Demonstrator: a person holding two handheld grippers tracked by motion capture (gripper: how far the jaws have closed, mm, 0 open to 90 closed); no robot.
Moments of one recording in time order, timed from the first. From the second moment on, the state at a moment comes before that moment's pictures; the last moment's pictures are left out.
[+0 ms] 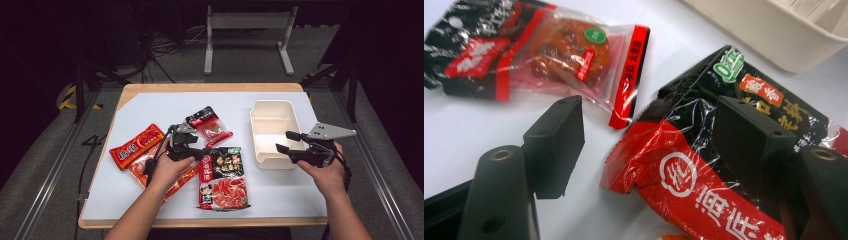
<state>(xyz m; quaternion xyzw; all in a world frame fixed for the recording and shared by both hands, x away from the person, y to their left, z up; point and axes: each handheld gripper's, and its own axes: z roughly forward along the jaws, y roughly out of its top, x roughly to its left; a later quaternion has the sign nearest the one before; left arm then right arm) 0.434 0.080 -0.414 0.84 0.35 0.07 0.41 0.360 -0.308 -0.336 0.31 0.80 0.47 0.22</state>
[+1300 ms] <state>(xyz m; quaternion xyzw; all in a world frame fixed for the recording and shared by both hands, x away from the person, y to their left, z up) 0.440 0.083 -0.434 0.85 0.38 -0.04 0.38 0.368 -0.293 -0.349 0.31 0.82 0.45 0.18</state>
